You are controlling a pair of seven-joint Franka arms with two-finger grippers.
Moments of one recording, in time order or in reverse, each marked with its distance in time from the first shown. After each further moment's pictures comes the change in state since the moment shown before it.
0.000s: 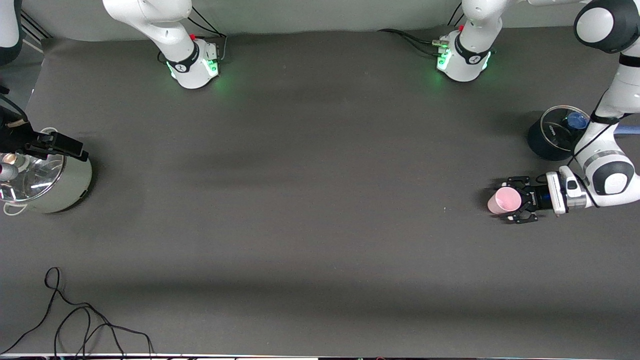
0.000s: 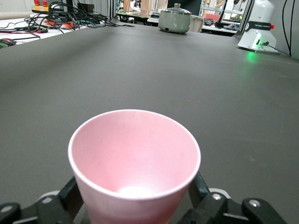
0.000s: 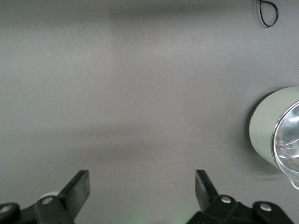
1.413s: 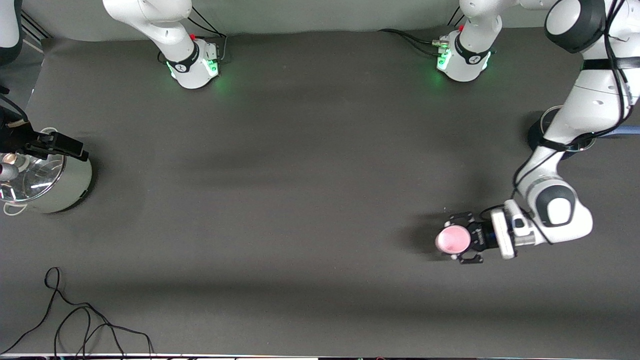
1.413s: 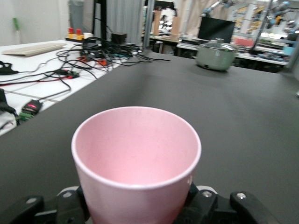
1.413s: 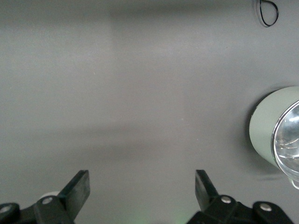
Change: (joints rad) left arm -0.185 0.014 -0.367 0.152 -0.202 0.418 -0.366; right arm 0.000 0.000 0.000 -0.001 0.000 -0.004 0.000
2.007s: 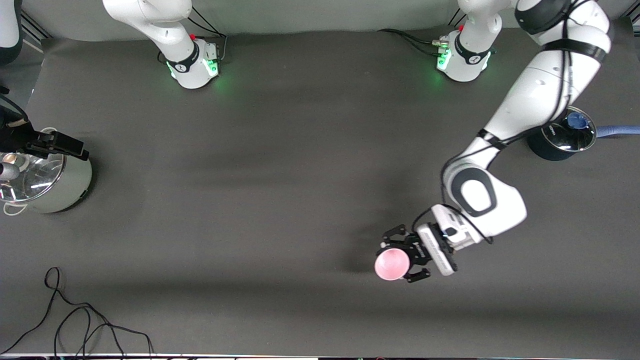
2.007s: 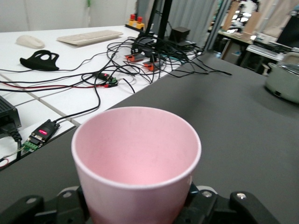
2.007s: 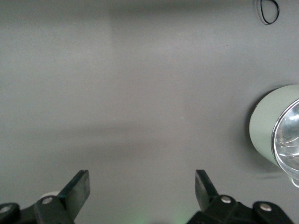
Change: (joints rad) left arm -0.251 -0.001 -0.202 0.094 -0.001 0.630 -0.442; right arm 0.000 0.000 0.000 0.000 0.000 -0.005 0.000
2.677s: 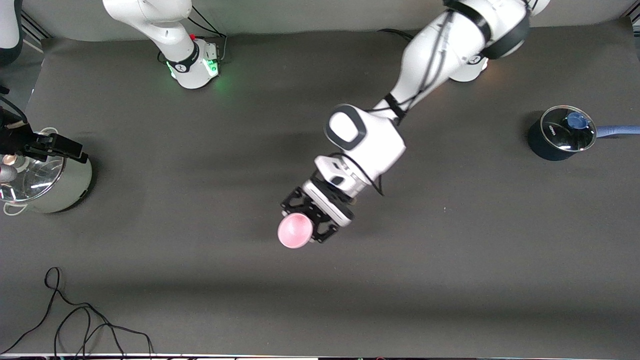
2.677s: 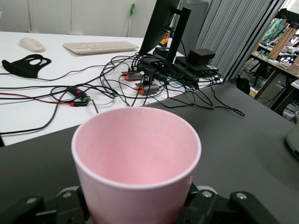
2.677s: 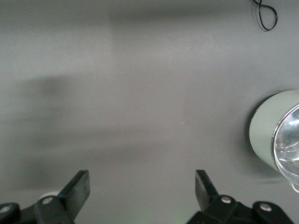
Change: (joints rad) left arm -0.635 -0.002 0.206 0.210 0.003 0.491 -0.534; right arm 0.000 0.008 0.001 0.009 0.000 0.021 0.000
